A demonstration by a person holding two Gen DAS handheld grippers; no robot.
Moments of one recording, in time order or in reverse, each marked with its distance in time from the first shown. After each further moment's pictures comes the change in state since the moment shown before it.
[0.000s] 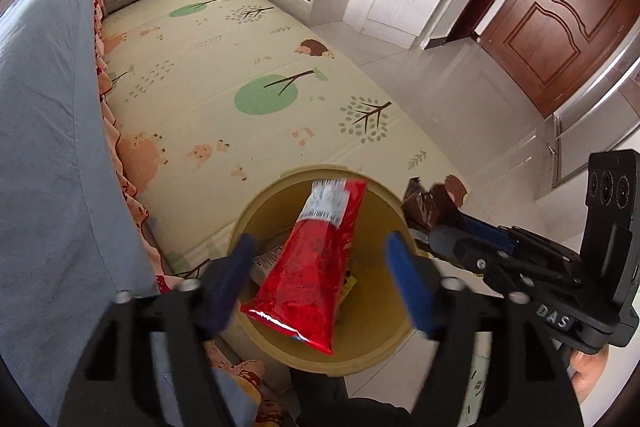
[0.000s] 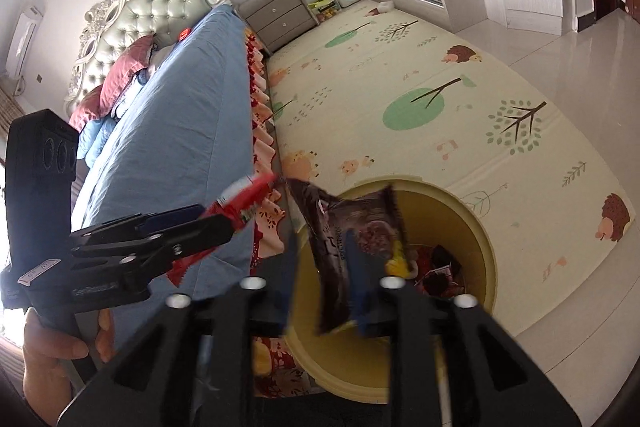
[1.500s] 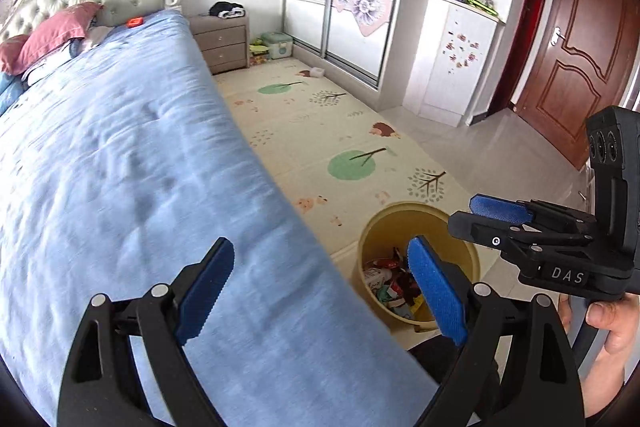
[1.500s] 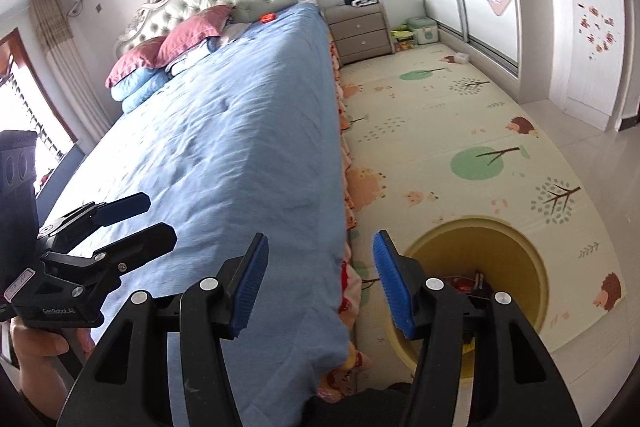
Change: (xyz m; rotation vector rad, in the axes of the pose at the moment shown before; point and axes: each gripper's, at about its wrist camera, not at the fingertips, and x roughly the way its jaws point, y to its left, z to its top) left arm -0.223 0.093 -0.124 -0.031 -0.335 0.209; right arm -0.033 0.199 -0.035 -0.331 -0.055 0.073
